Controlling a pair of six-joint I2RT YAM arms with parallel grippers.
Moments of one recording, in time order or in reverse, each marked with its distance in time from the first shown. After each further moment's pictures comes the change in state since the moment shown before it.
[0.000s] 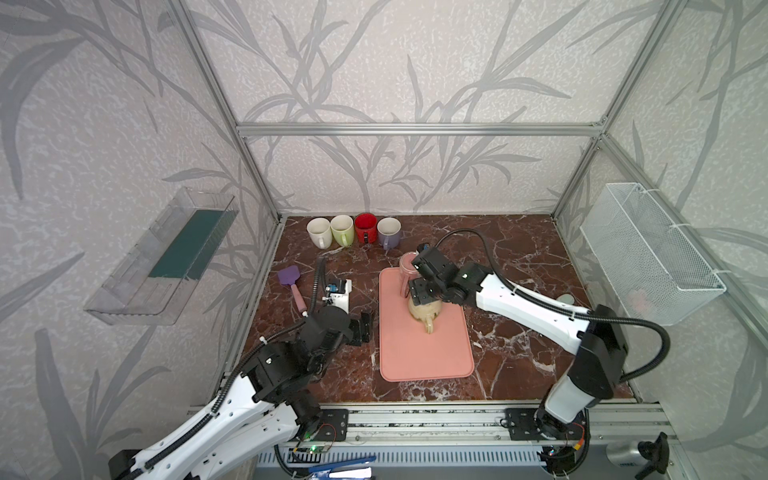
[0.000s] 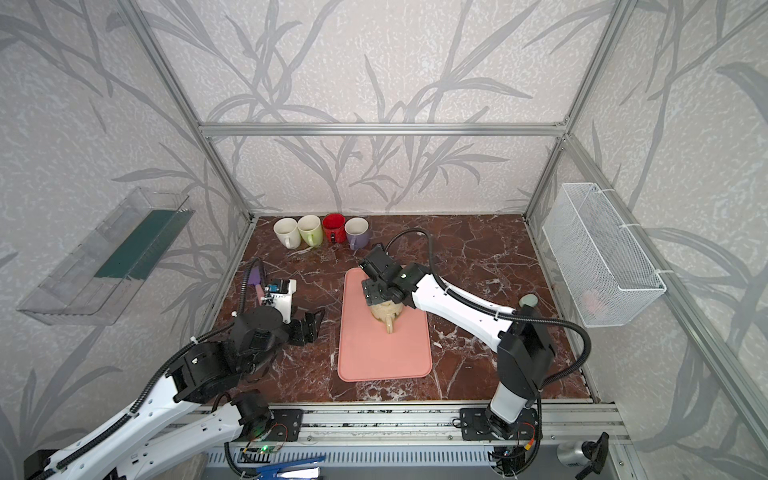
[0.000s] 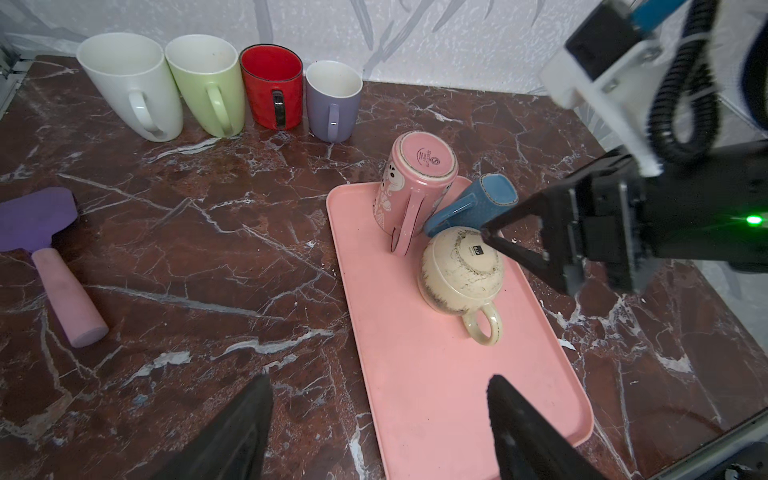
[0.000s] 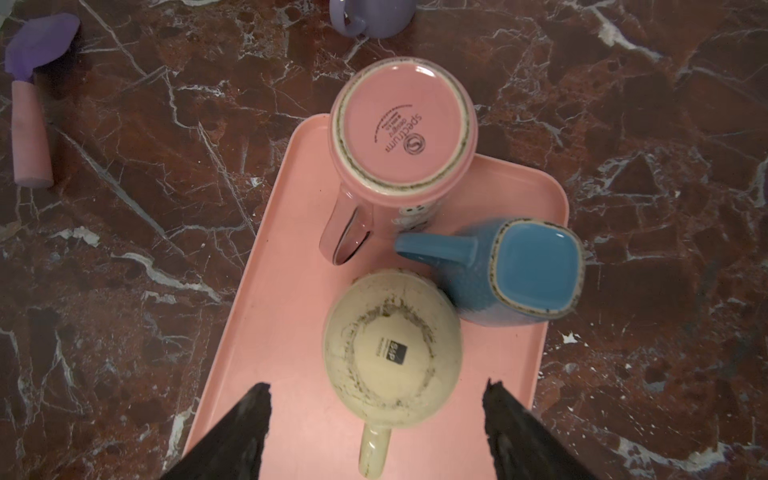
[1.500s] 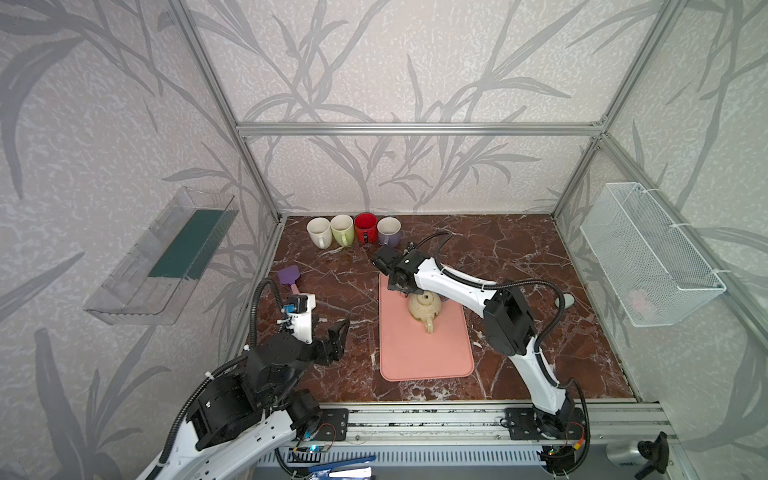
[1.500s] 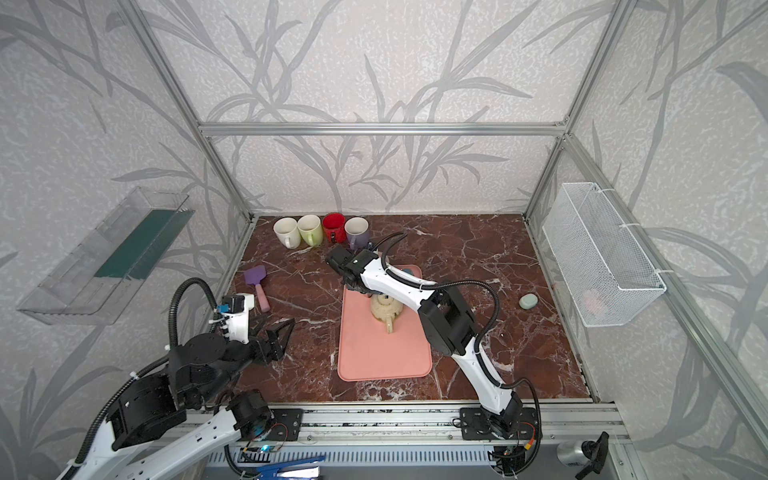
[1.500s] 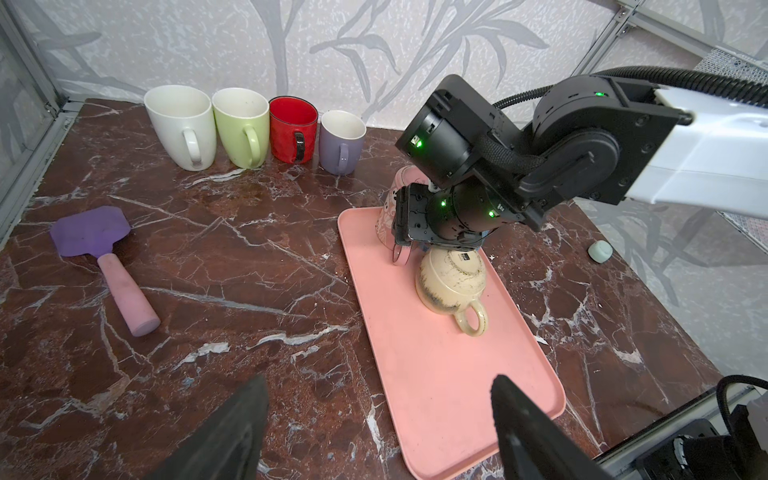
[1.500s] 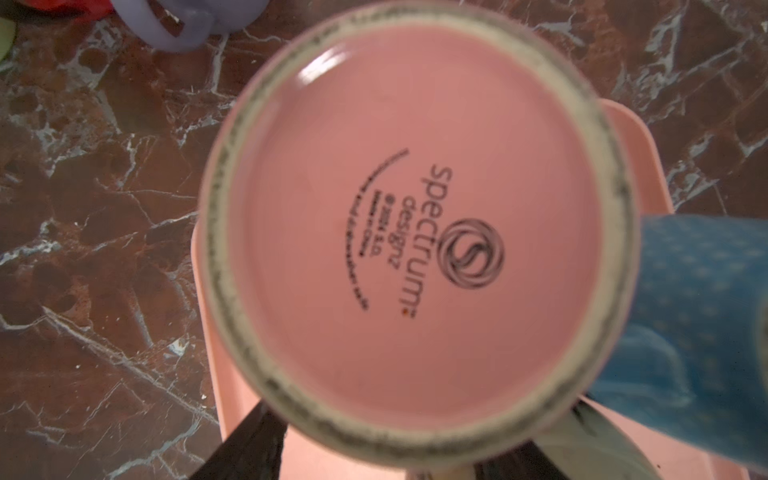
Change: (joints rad) left arm 0.001 -0.287 0.037 -0.176 0.004 0.045; right arm 0.008 0.541 0.522 -0.243 0.165 0.539
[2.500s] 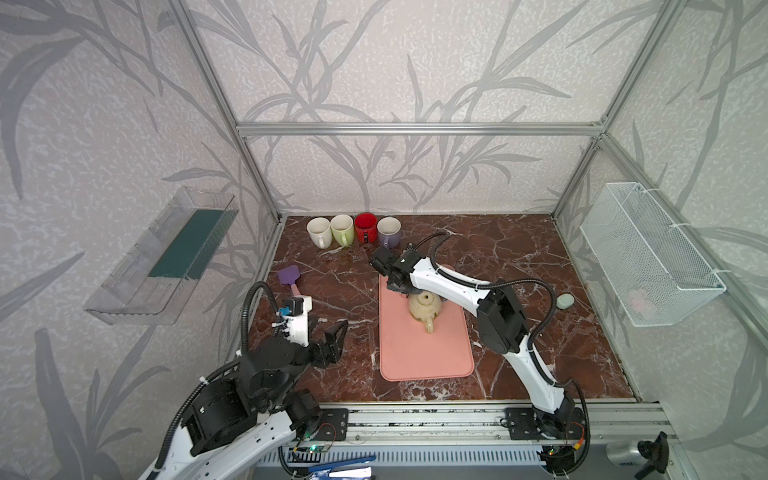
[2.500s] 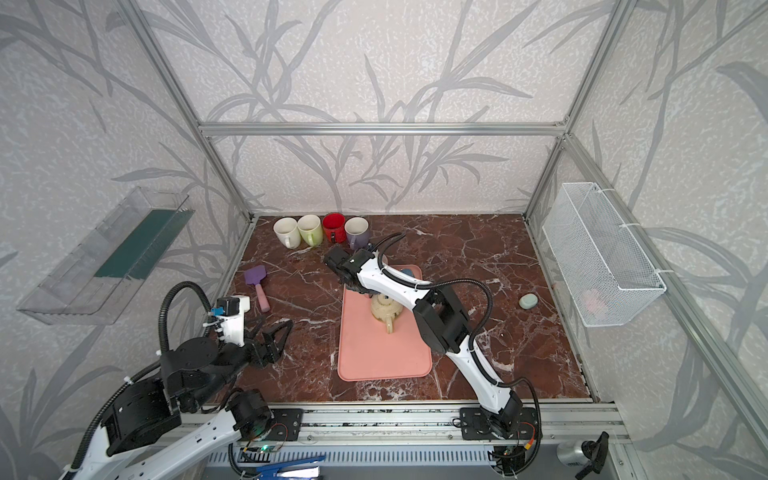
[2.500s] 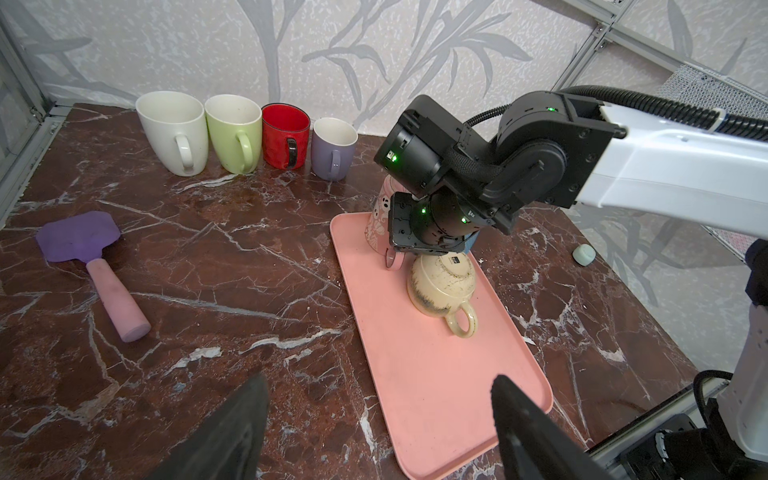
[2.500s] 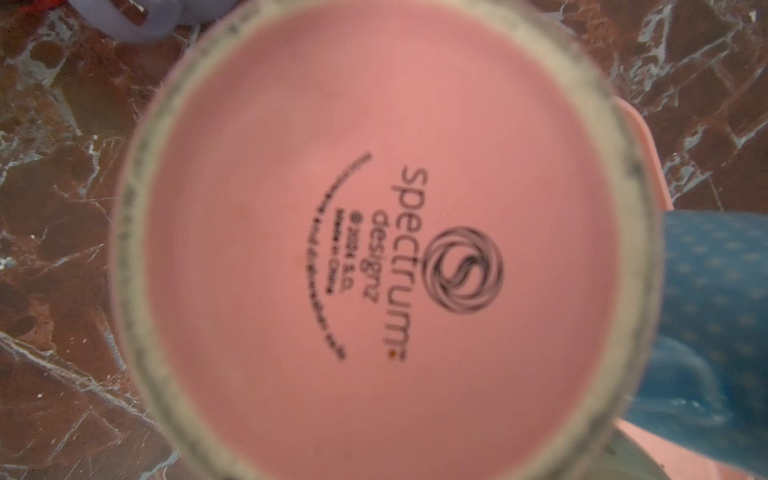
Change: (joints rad) left arm 0.000 -0.032 -0.002 0.001 0.017 0.006; right arm -0.007 0.063 0.076 -0.059 0.014 -0.001
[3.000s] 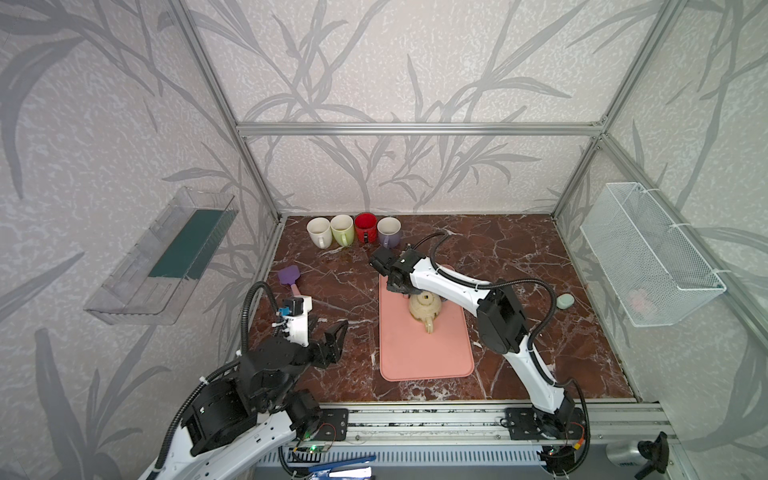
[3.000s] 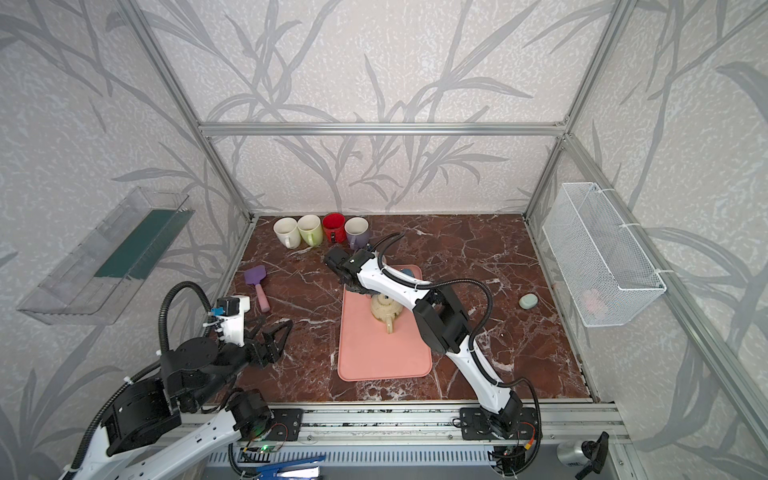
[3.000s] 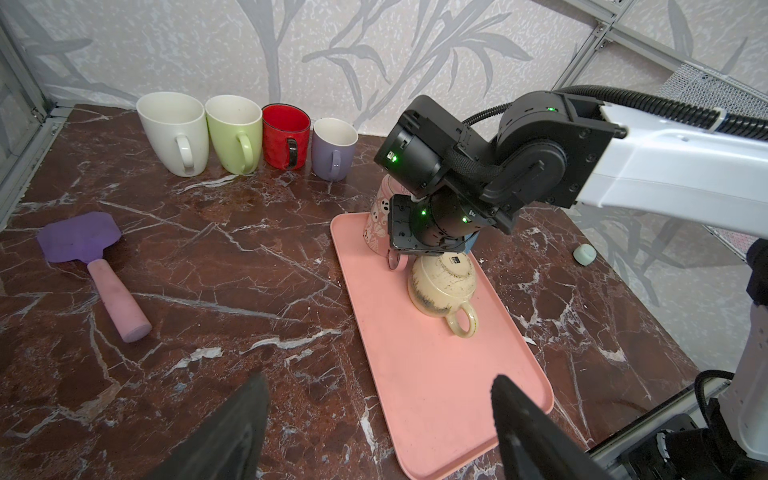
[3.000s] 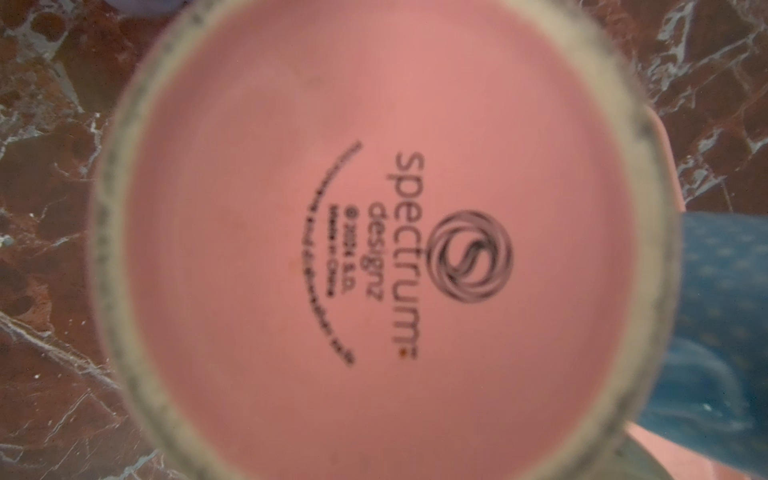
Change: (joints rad) left arm 0.000 0.000 0.000 0.000 -0.001 0.001; right arm -0.002 0.002 0.000 0.001 -0.027 -0.040
